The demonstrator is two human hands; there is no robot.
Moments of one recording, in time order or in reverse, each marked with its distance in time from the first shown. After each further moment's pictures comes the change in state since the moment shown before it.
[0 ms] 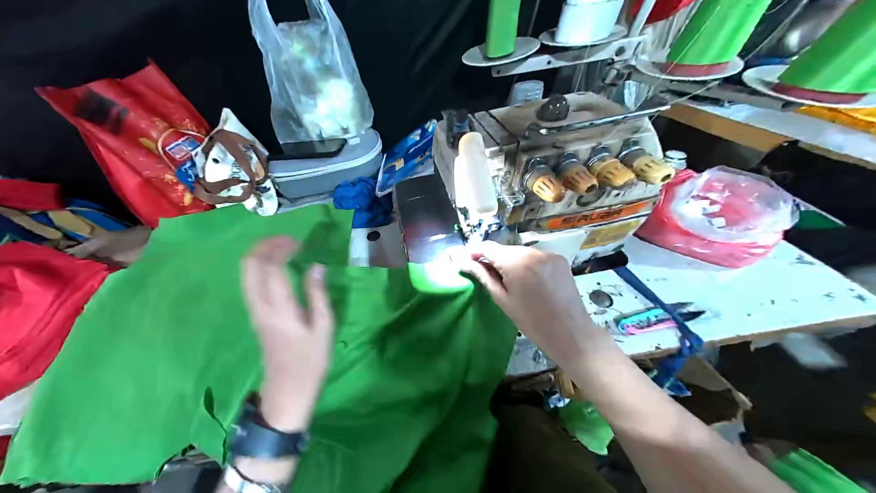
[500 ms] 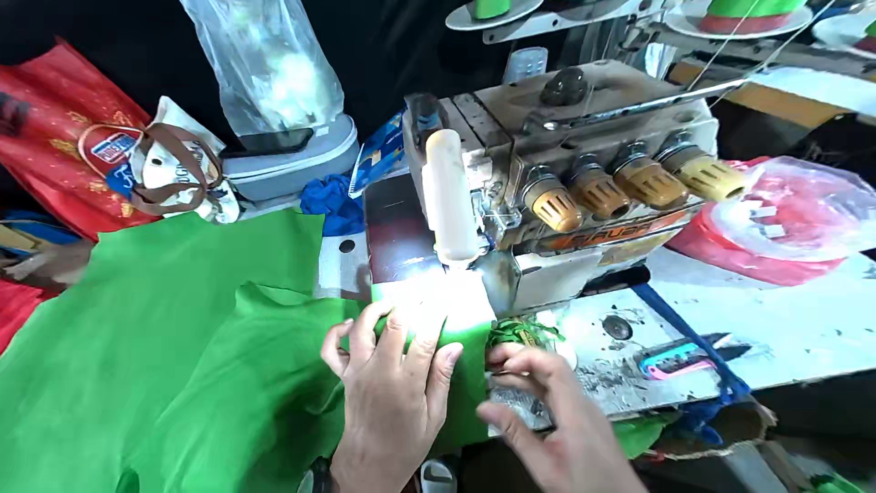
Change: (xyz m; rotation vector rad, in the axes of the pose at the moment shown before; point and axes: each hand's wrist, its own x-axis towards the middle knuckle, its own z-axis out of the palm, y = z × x) left_hand -0.018 0.081 0.091 0.109 -0.048 0.192; right_hand -0.092 0.000 0.002 0.652 -0.093 0.406
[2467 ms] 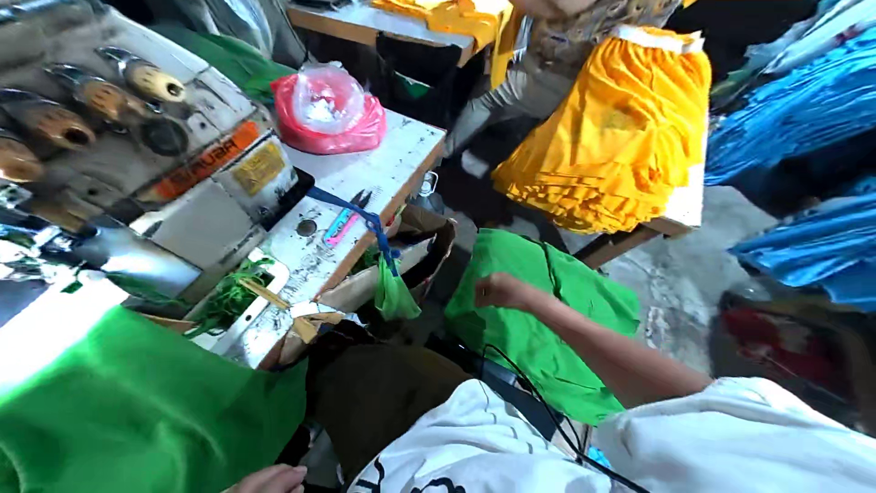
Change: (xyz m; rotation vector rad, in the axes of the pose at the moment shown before) left_hand -0.108 0.009 -0.061 -0.800 -0.778 0.250; right_hand -0.249 0.158 -0.186 -0.425 -0.175 1.057
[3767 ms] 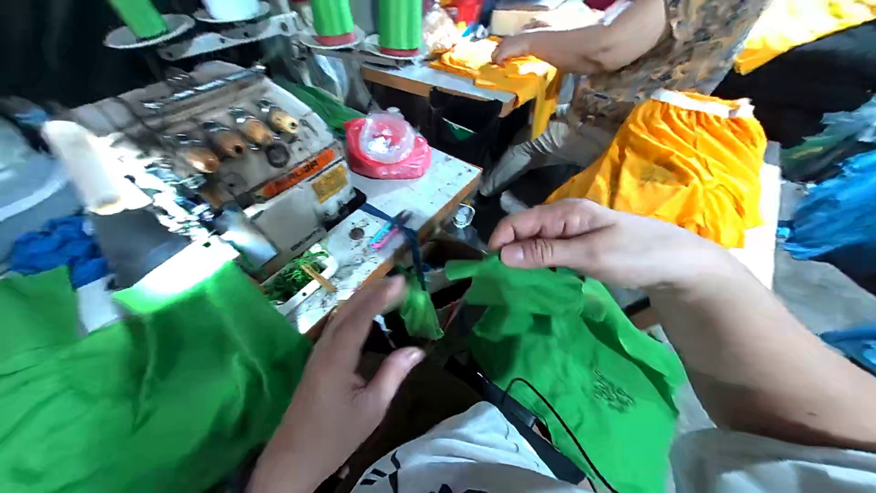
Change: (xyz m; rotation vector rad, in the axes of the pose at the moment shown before) left_hand 0.108 0.067 0.009 -0.259 0.185 0.237; right_hand -0.158 -0.201 -0.148 0.302 -0.029 -0.889
